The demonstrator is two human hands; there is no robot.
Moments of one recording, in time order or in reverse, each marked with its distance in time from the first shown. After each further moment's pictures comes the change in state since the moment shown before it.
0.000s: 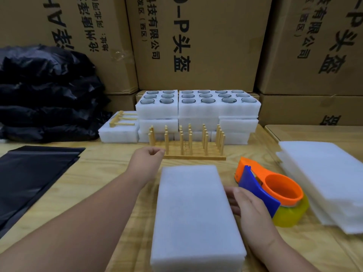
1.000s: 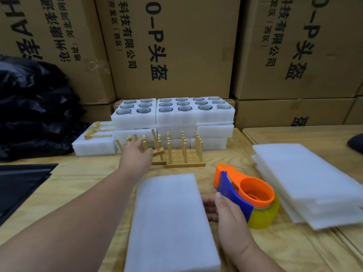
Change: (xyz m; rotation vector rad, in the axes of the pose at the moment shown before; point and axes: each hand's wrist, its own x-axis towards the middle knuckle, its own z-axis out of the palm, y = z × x) left_hand 0.033 0.032 0.033 0.267 0.045 0.155; right_hand 0.003 0.005 0.002 0.068 0.039 -0.081
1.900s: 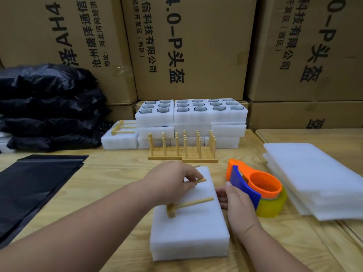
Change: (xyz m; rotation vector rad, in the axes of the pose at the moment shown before) left_hand -0.117 0.038 -0.041 0.454 -0.443 0.508; right_hand -0.009 -0.014 0.002 -0.006 0.022 0.035
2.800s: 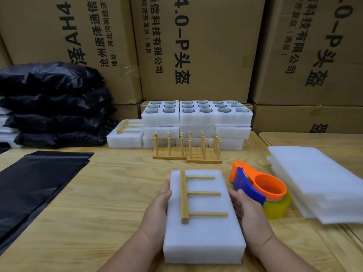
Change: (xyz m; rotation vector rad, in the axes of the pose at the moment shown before) left_hand -0.050 -0.013 0.078 -1.984 0.284 -0.599; right_hand -0.014 -0.001 -0.012 0.126 -0.100 0.082
